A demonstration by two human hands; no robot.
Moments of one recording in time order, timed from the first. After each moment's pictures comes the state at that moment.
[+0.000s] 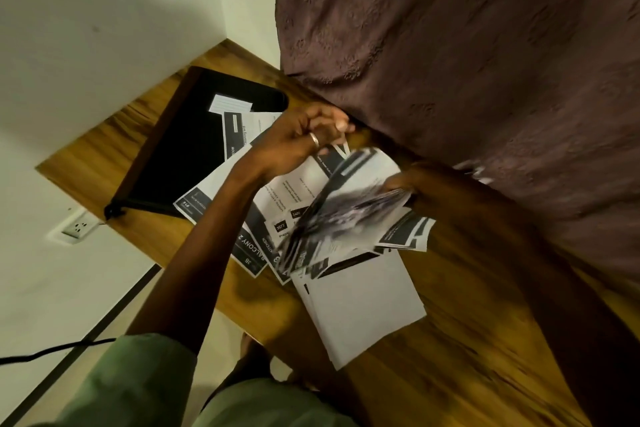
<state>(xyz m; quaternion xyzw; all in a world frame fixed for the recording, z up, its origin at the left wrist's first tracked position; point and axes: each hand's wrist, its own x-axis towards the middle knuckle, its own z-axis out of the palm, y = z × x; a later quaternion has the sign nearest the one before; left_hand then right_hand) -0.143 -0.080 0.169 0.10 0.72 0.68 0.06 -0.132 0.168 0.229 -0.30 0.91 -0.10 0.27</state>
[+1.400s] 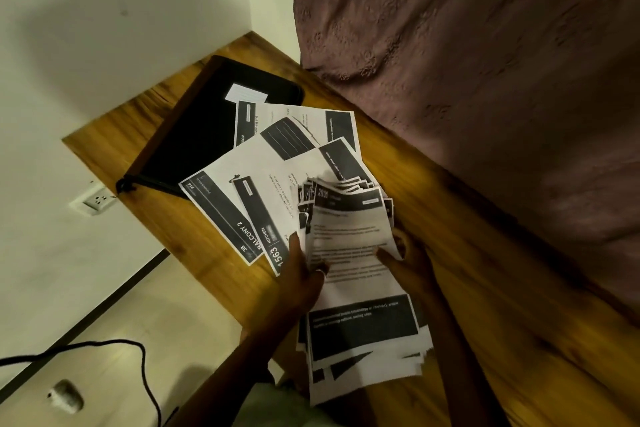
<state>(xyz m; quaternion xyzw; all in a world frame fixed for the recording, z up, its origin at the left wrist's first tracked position) 0.010 0.022 0.023 -0.23 0.69 0.68 0.07 -0.087 0.228 0.000 0.01 0.86 -0.46 0.20</state>
